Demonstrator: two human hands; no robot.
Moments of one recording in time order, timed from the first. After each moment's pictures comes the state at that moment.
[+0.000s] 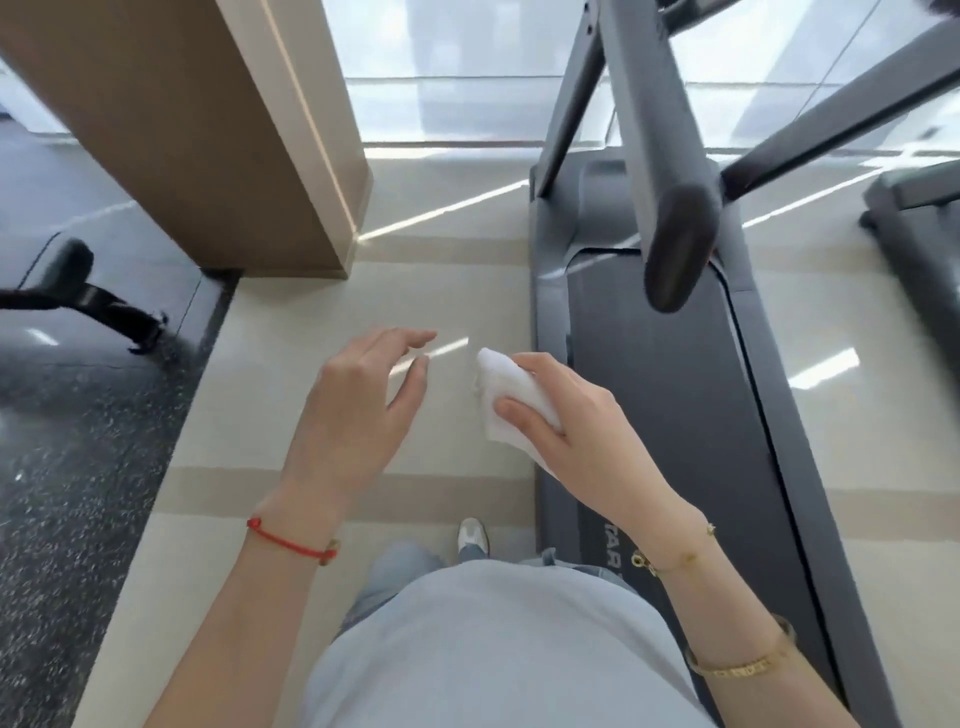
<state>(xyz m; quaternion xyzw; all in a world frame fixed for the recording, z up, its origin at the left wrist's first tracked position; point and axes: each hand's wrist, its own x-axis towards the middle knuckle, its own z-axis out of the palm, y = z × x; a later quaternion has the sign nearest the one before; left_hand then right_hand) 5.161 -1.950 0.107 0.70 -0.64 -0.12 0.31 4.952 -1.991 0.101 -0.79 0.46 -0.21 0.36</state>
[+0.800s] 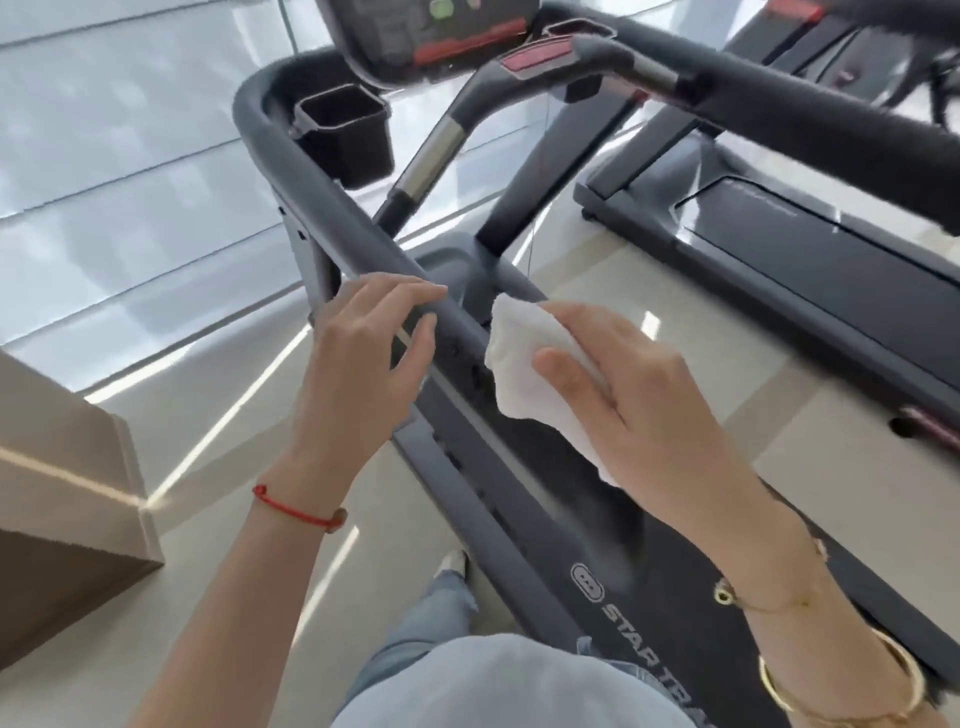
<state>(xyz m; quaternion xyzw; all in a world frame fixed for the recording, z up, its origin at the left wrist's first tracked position) 5.094 -2.354 0.154 0.37 -0.85 -0.12 0.35 4.916 -2.224 0.190 -0.65 0.66 -0.36 0.13</state>
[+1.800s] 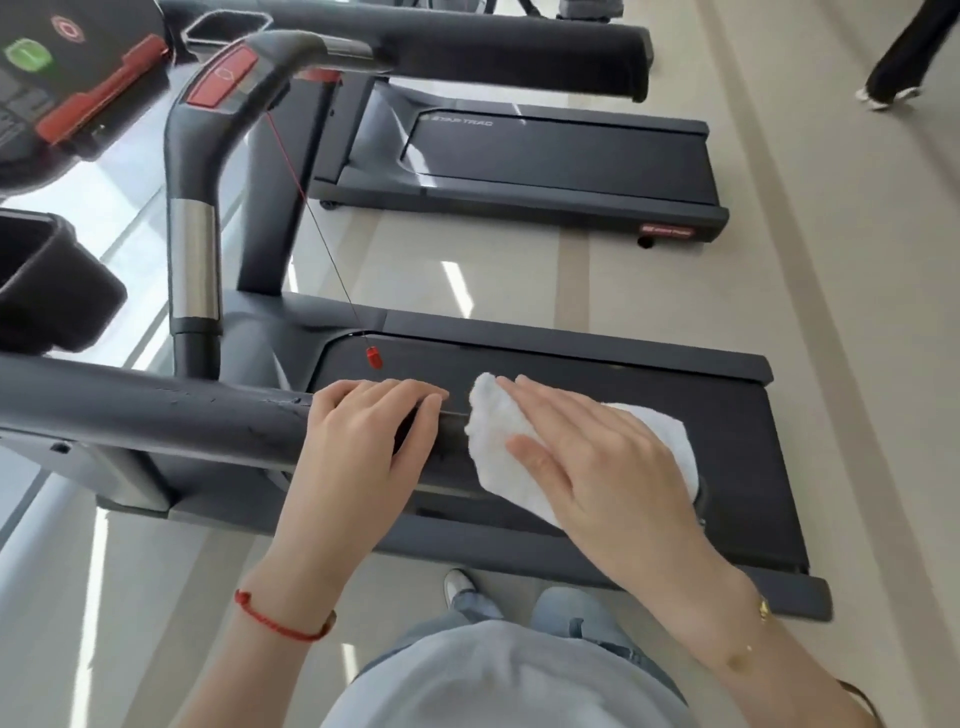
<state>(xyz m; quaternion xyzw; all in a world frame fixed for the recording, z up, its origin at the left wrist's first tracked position) 5.062 -2.454 0.137 0.07 -0.96 -0.23 0.16 5.000 -2.260 0.143 -0.34 0.91 -0.21 -0.04</state>
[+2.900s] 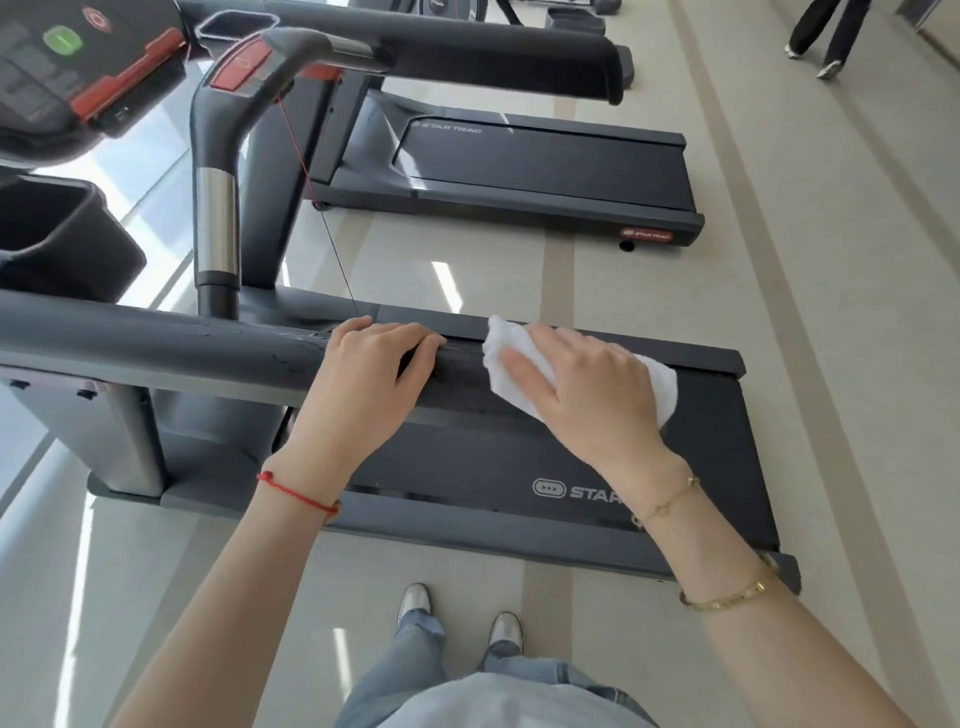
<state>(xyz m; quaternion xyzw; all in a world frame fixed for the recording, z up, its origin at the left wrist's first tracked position) 5.067 -2.456 0.135 0.04 -0.95 -0.24 0.18 4.996 -2.258 0.128 -0.30 0.93 -0.13 -0.15</state>
